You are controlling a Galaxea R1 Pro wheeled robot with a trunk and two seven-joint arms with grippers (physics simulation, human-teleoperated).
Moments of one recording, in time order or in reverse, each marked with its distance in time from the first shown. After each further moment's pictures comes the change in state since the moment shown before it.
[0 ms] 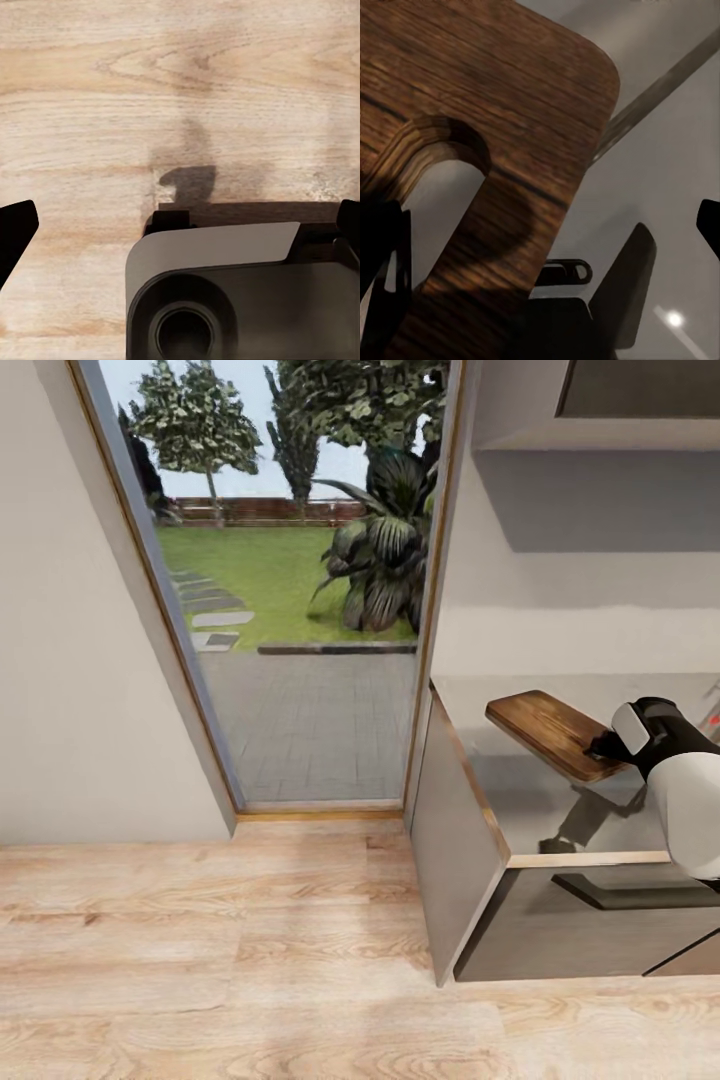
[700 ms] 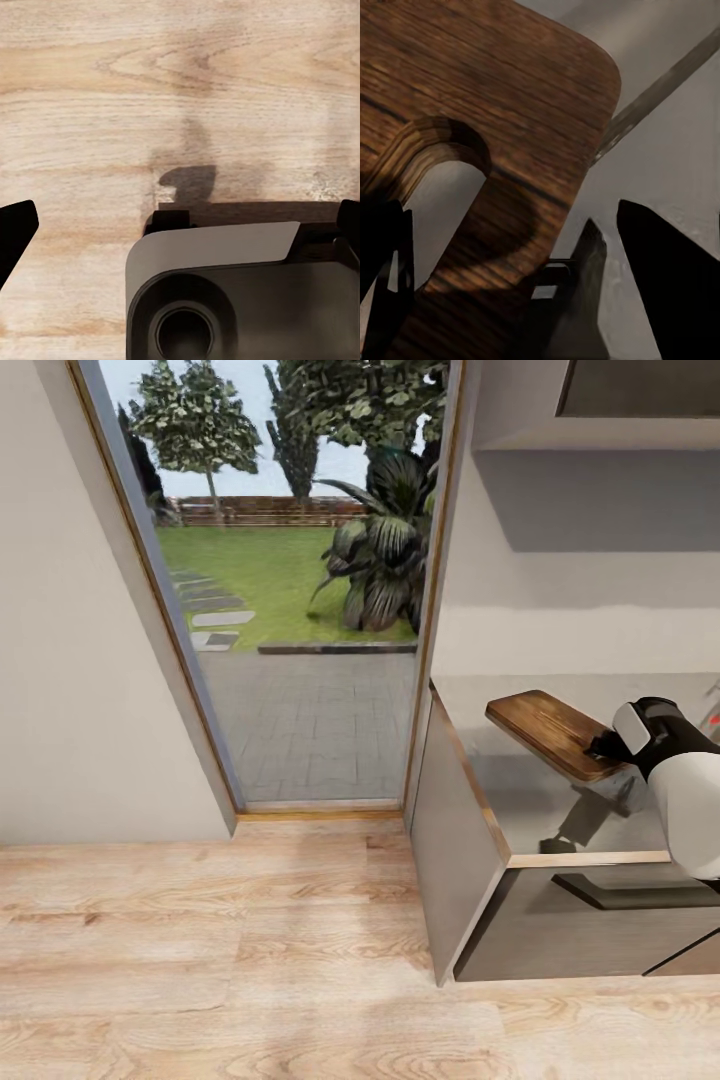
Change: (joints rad) left arm 0.000 0.000 0.000 0.000 0.000 0.000 0.000; right arm 0.000 -0.001 -0.003 0.000 -0.010 -0.004 -0.003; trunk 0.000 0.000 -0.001
